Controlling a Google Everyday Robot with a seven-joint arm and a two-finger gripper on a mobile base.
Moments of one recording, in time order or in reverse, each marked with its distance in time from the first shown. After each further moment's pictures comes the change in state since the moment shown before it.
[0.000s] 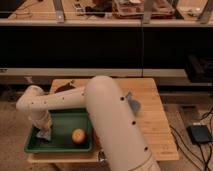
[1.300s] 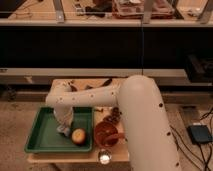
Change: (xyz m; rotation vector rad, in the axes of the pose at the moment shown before) arm 0.055 0.104 -0.014 -0.002 0.018 0.190
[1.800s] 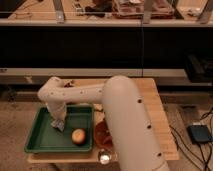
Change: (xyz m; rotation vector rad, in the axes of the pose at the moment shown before) arm 0.007 -0.062 0.007 0.011 0.003 -0.087
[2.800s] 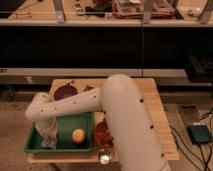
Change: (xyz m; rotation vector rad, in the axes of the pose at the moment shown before) arm -0.112 0.018 0.002 -0.006 -0.062 -0.091
